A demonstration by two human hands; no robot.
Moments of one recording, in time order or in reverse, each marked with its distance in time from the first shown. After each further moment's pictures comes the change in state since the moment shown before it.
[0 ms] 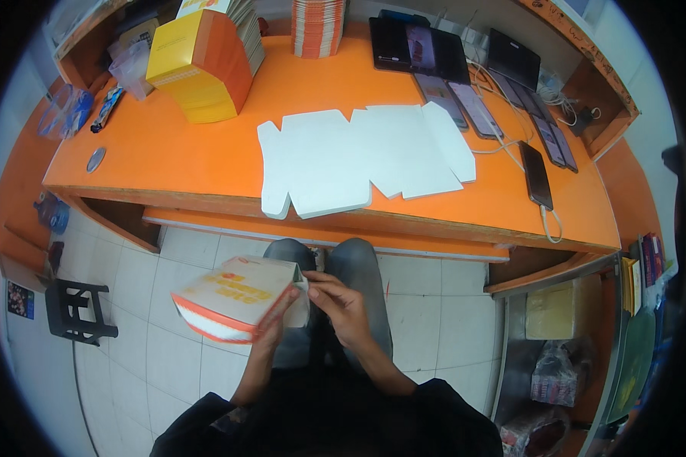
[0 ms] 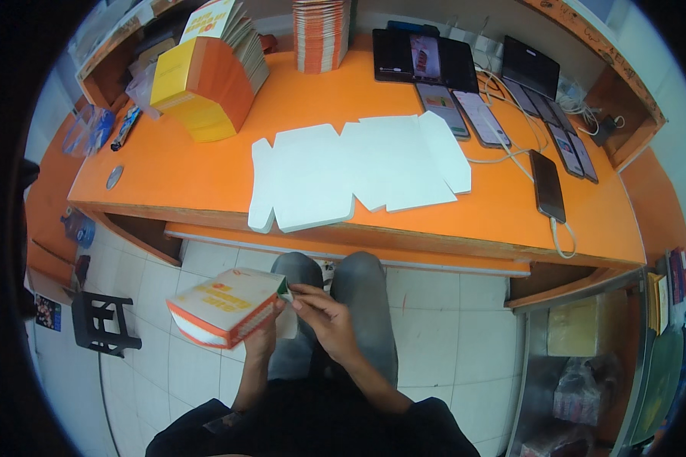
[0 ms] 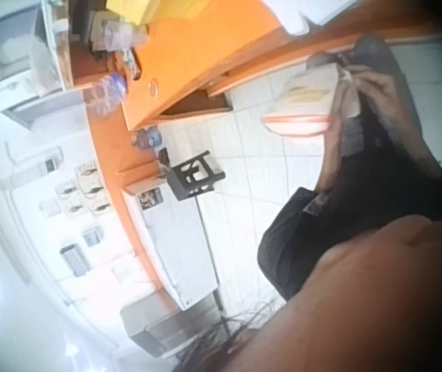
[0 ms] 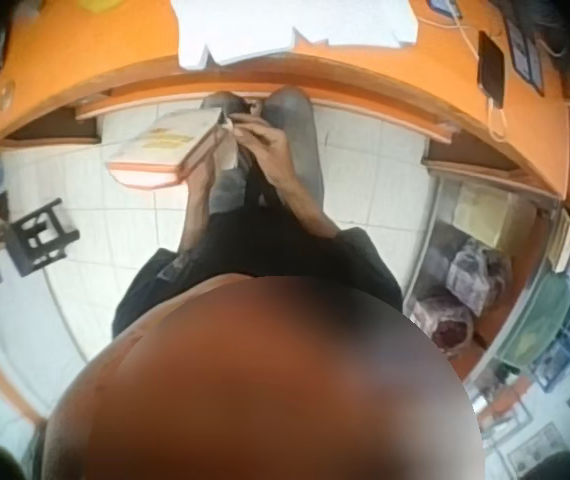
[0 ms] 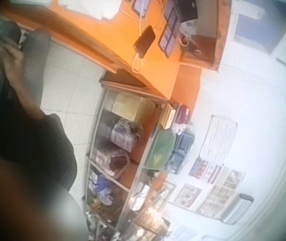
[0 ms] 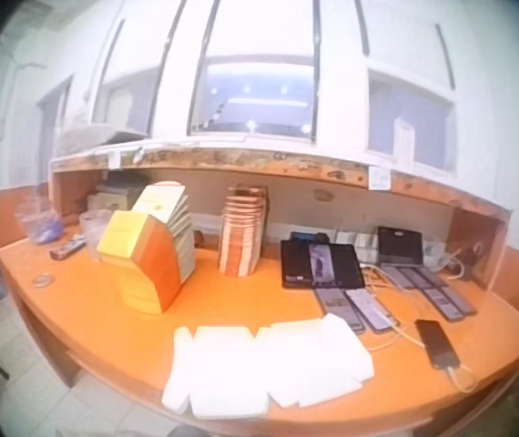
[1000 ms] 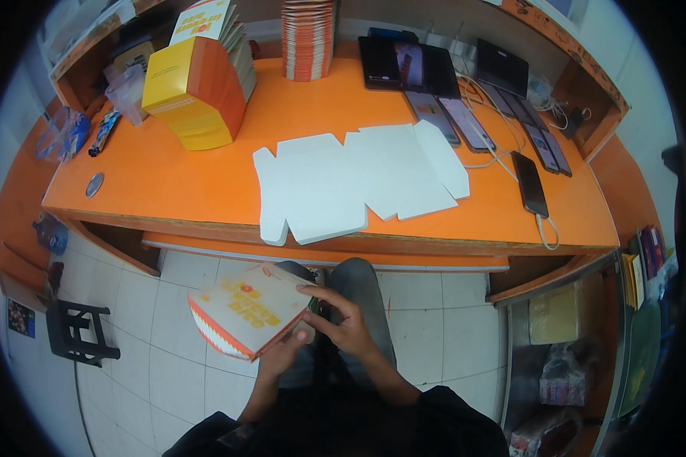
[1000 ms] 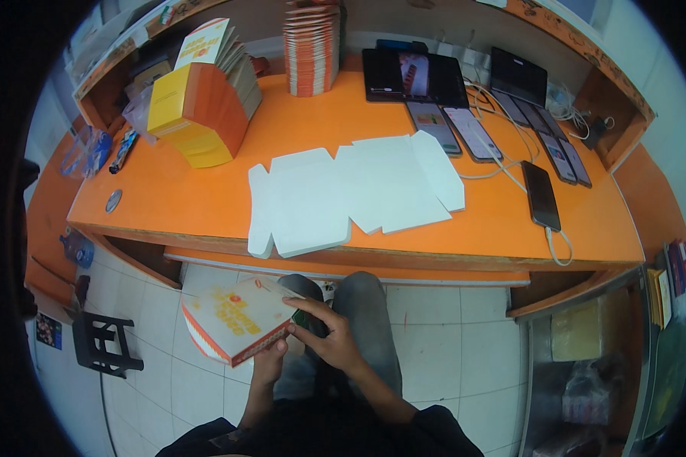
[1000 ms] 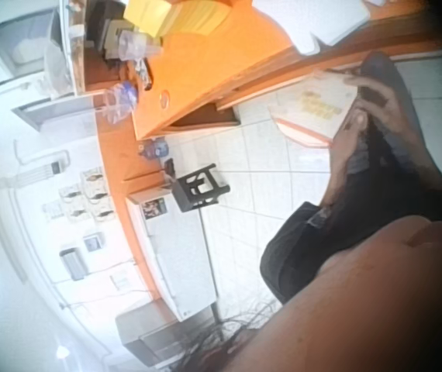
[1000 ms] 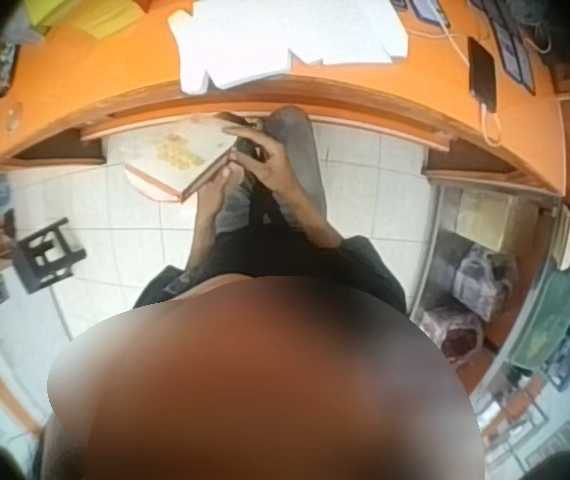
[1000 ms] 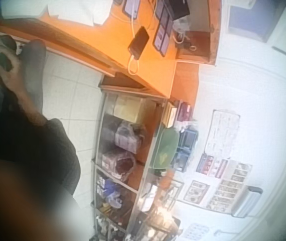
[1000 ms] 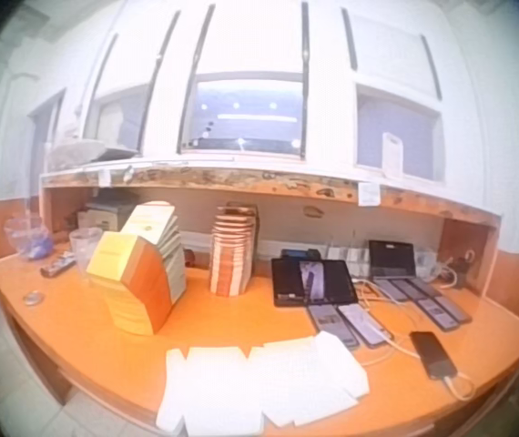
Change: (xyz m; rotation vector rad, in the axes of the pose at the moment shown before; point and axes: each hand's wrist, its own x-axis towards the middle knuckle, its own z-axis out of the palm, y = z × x) left_hand -0.011 0.005 -0.006 0.007 -0.268 -0.017; right_hand 0.020 -0.007 -0.008 -0.417 -0.180 -0.265
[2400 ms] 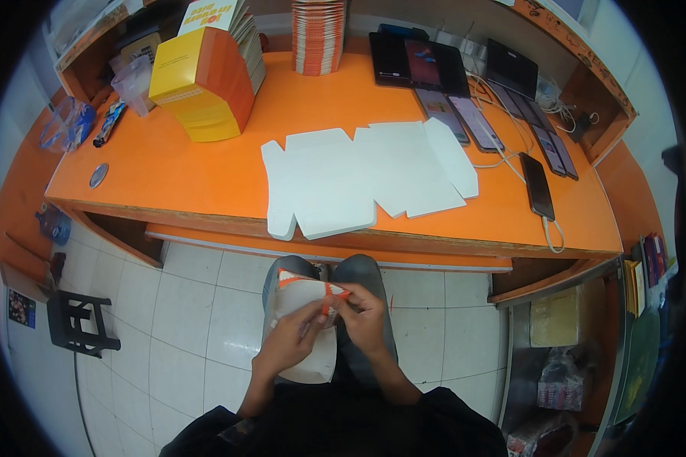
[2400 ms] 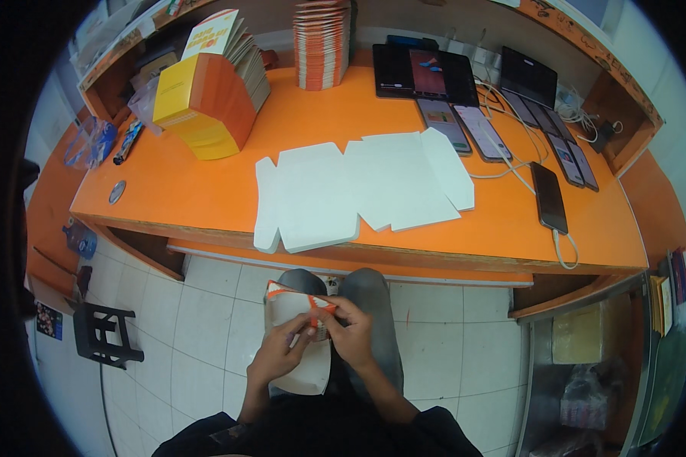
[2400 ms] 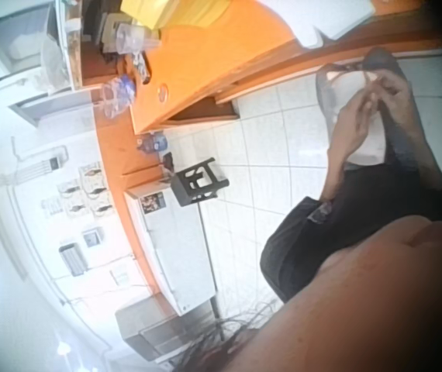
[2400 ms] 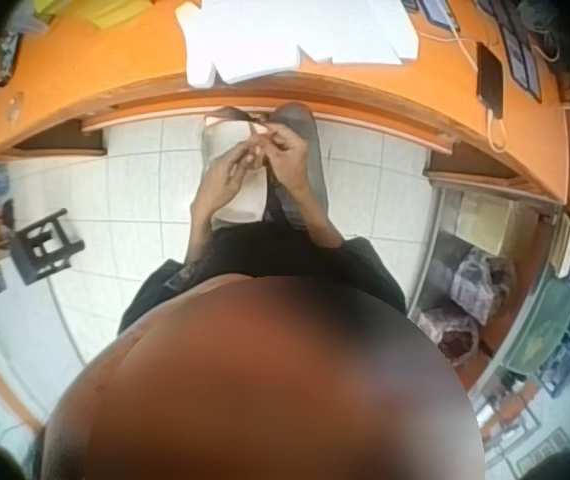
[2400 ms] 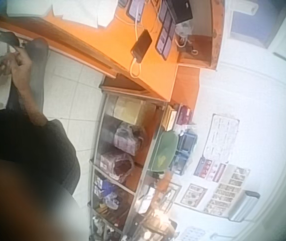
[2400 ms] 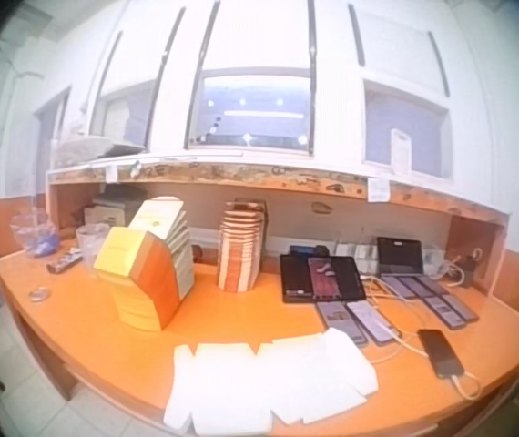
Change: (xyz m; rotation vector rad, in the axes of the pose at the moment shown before) left_hand 0.027 0.052 0.014 0.532 -0.333 -0.047; right_hand -0.007 0.005 -0.005 0.101 0.339 0.135
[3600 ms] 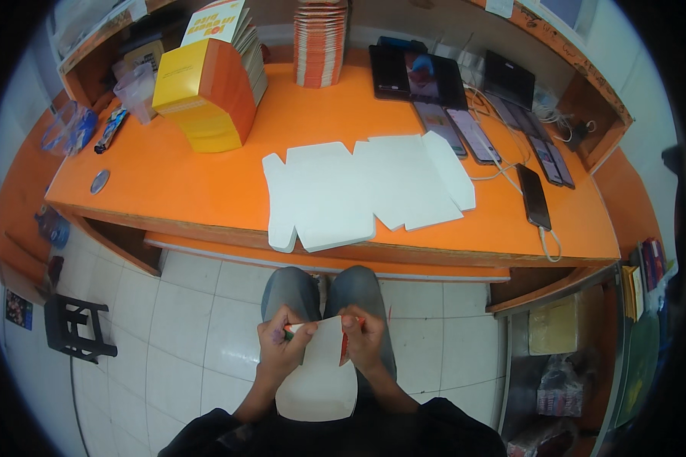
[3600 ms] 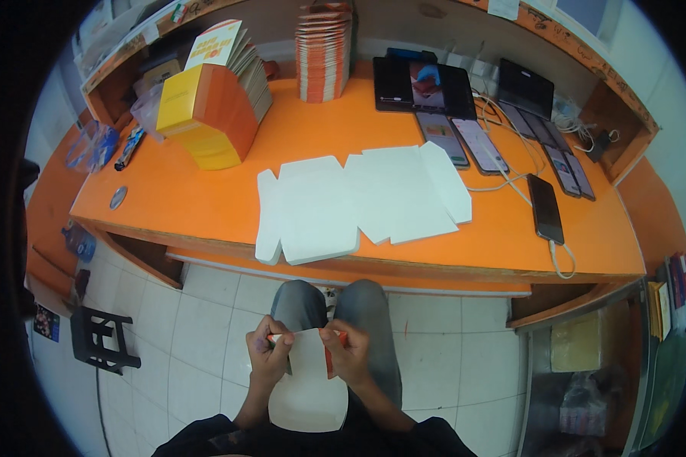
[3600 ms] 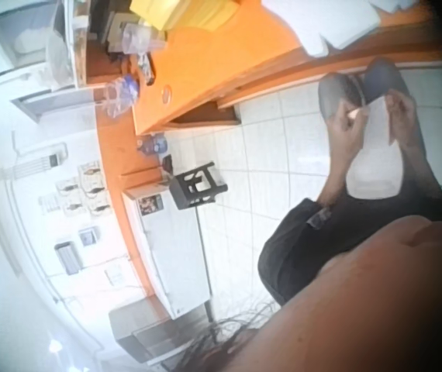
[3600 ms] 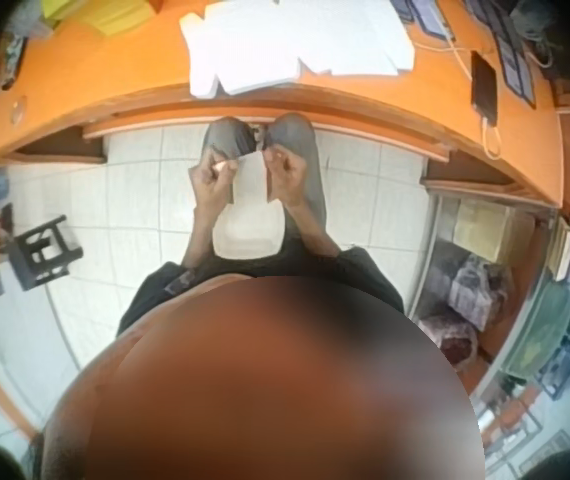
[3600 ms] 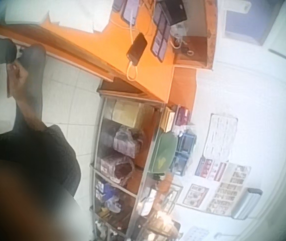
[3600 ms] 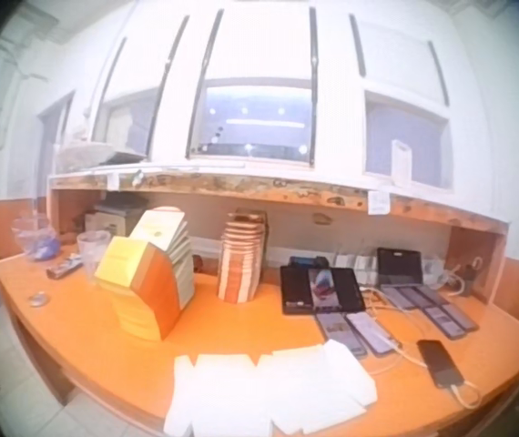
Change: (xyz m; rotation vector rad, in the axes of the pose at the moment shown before) left_hand 0.002 -0.011 0.003 -0.324 0.422 0.153; right_hand -0.013 -0.006 0.000 0.062 -0.042 -0.153
